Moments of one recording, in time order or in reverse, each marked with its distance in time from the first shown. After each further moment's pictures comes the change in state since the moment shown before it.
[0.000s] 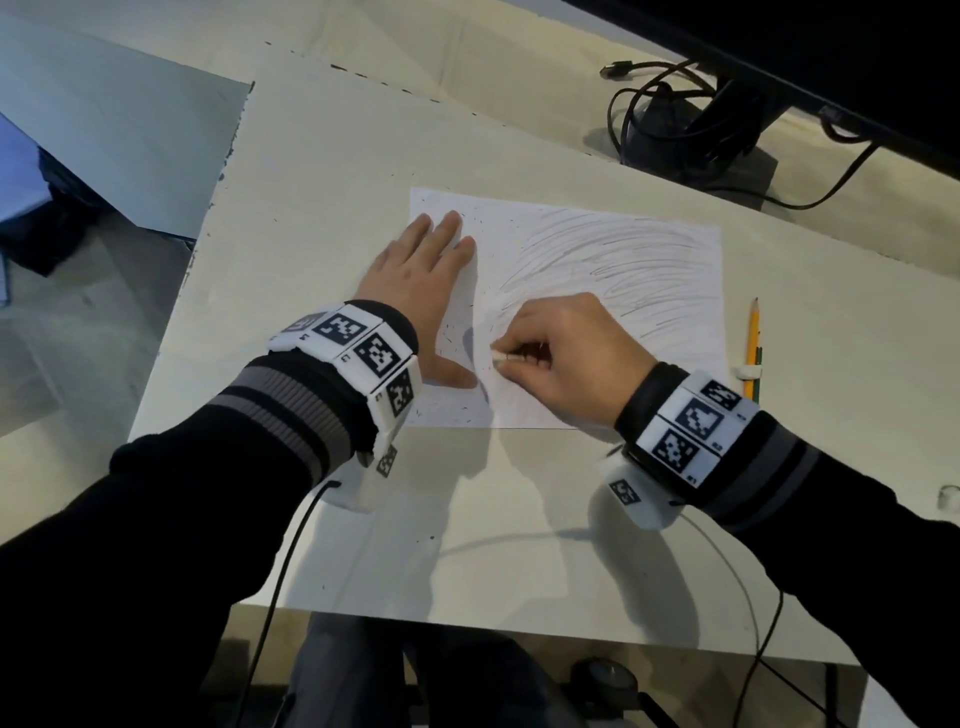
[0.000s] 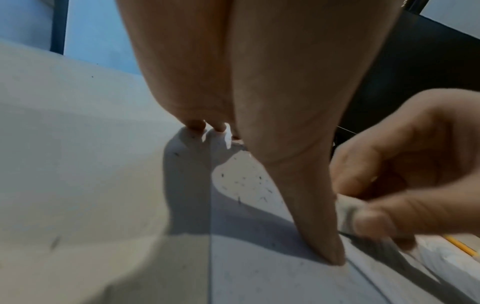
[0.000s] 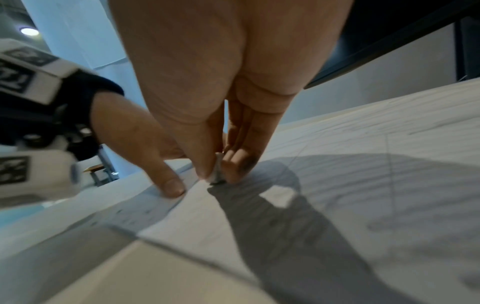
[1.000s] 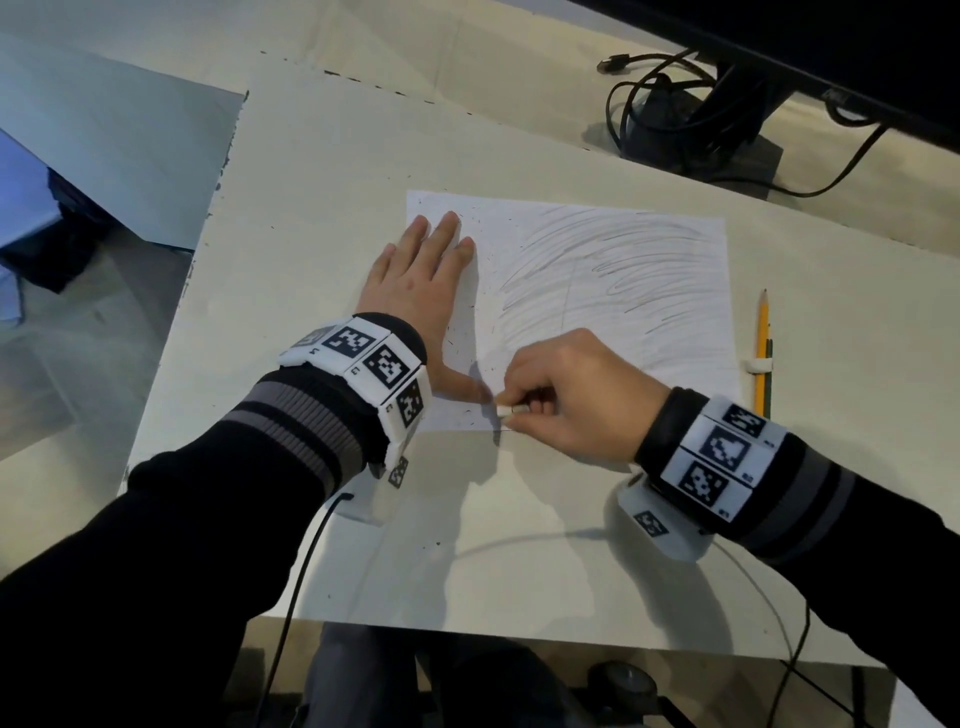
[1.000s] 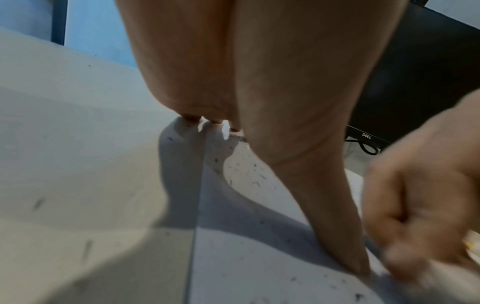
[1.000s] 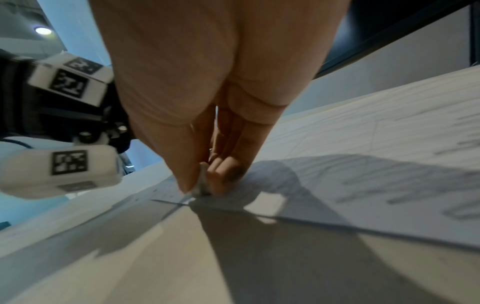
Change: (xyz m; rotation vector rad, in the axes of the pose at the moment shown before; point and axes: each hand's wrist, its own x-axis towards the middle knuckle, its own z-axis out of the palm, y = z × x) left_hand -0.003 0.010 0.003 0.018 0.015 -0.047; right_hand -0.022 -0.002 0.007 0.069 -0.164 -0.069
